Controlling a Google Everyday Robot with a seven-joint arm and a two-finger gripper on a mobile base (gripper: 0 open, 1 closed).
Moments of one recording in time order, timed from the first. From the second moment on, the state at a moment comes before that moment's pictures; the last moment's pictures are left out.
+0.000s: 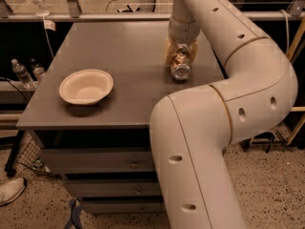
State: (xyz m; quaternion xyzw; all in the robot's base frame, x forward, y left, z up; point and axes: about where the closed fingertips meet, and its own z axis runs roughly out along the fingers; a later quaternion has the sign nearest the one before) arm 0.739 -0.097 0.842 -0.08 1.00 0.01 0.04
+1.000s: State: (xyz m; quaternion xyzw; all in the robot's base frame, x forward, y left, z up) arm 0.728 -0.095 0.908 -0.22 0.95 0.11 0.20
